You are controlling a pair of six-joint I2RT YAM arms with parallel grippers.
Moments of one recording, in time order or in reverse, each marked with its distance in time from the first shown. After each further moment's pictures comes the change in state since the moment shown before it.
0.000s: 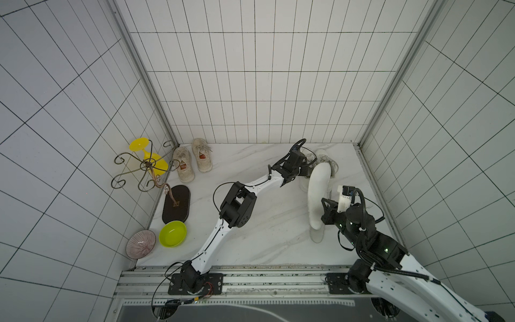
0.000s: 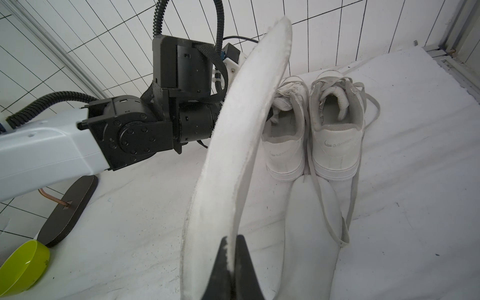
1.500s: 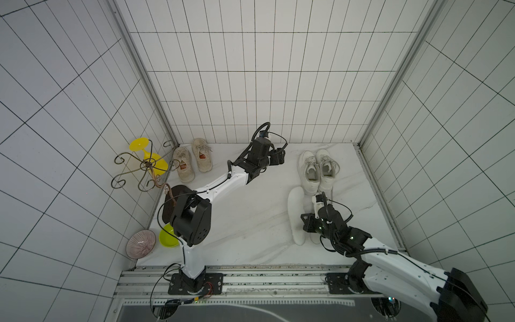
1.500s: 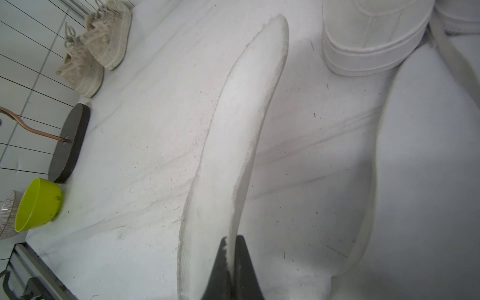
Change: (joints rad) left arm 0.189 -0.708 -0.671 0.065 0.034 0.019; right arm -0.014 0.394 -0.192 0.285 -0.291 0.192
